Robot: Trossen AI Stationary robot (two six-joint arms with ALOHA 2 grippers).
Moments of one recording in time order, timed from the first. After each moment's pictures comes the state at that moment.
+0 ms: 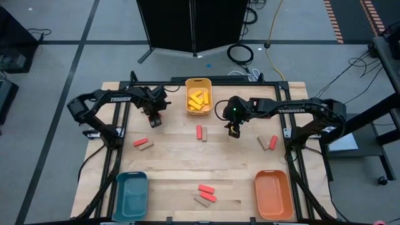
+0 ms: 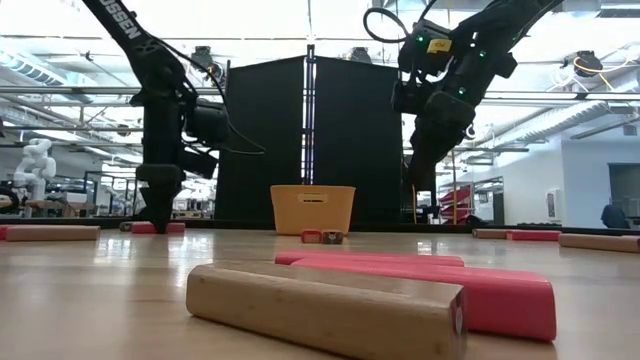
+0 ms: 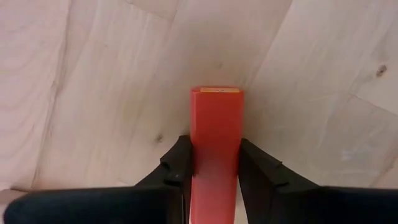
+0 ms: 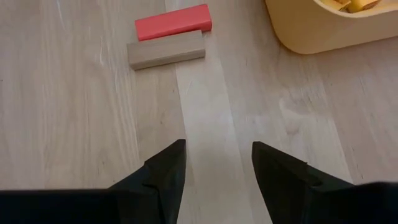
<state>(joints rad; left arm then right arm) 0.69 1.54 0.77 -0.70 0.03 0.30 -0.29 1.47 0.89 -0.41 -0.11 -0.06</state>
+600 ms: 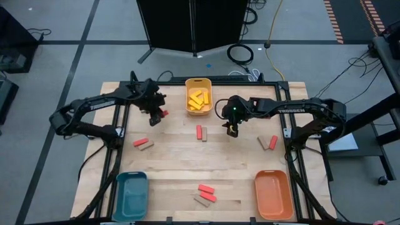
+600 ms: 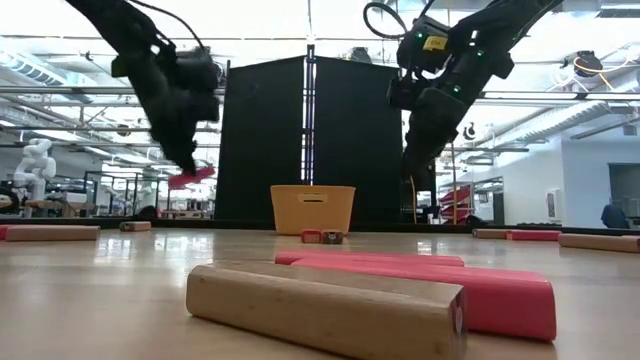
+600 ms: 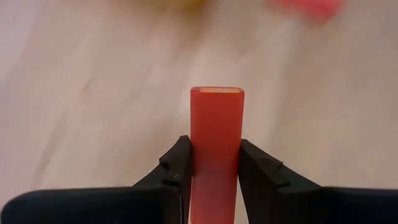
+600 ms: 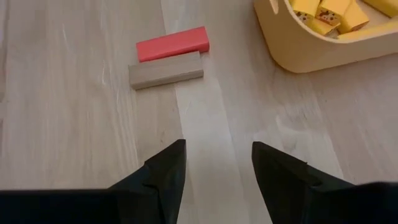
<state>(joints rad) 0.68 1.25 0.78 -0.65 0.39 0.28 -0.29 1.47 0.89 -0.35 -0.11 -0.04</state>
